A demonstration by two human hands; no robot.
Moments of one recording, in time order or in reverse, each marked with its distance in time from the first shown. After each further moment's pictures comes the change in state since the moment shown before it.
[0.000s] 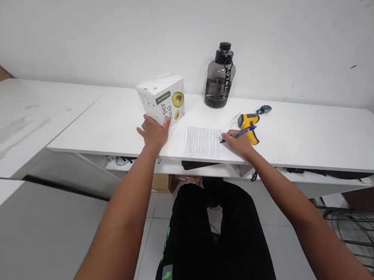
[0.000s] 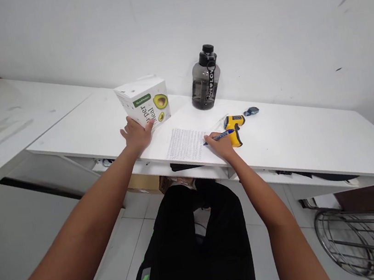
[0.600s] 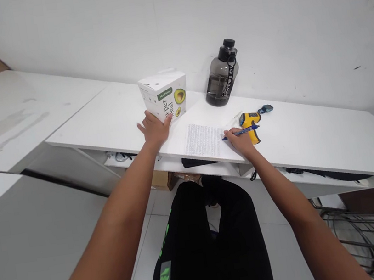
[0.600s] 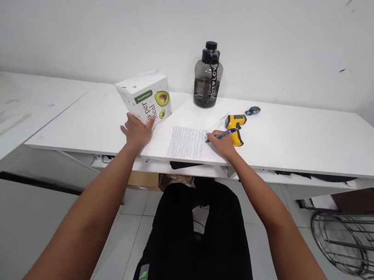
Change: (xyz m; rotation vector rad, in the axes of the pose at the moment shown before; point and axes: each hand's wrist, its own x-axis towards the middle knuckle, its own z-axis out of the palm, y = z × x) left_hand -0.001 0.003 -0.002 -0.005 -0.007 -0.007; right_hand 0.001 0.001 -0.001 -0.002 0.036 0.005
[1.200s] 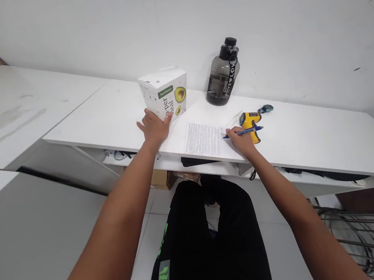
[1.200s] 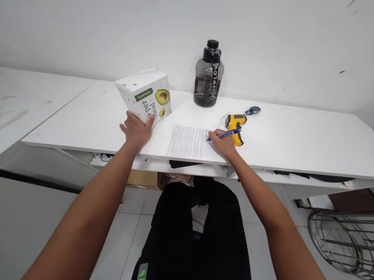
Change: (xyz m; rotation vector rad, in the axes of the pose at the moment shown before) left_hand -0.002 0.002 -0.002 0.002 0.005 -0.004; right_hand -0.003 0.000 -0.001 0.001 0.058 -0.013
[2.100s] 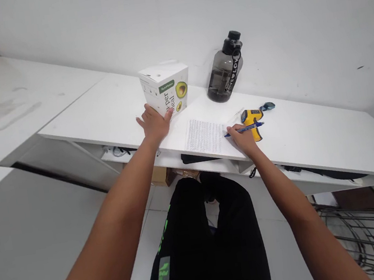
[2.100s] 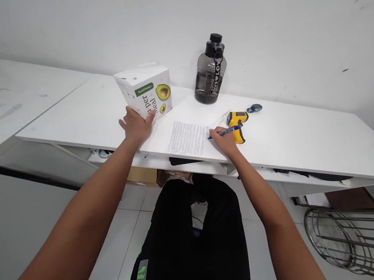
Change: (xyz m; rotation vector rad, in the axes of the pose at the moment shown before) left_hand 0.000 -0.002 0.000 -0.020 -0.015 0.019; right_hand 0.000 -0.003 0.001 -0.005 -0.012 0.007
